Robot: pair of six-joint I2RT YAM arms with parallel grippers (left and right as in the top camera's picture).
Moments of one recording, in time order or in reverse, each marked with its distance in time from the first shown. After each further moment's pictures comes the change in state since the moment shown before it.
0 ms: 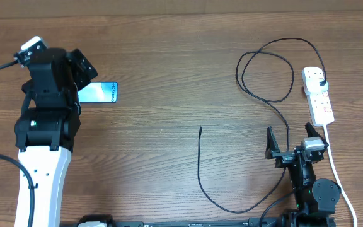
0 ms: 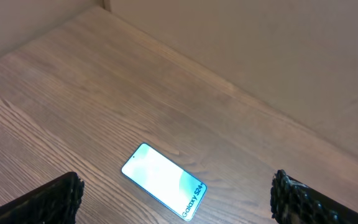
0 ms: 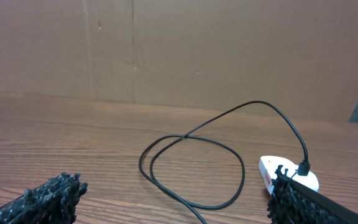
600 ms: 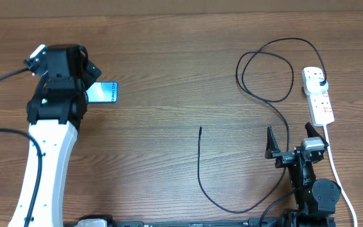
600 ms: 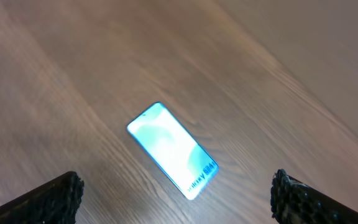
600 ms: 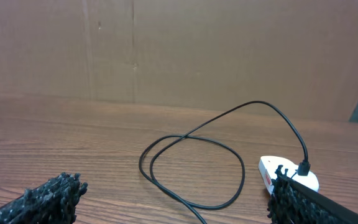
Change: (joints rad) left arm 0.000 0.158 0.003 -0.091 -0.054 -0.310; right arm 0.000 0.000 0.000 0.000 0.000 0.000
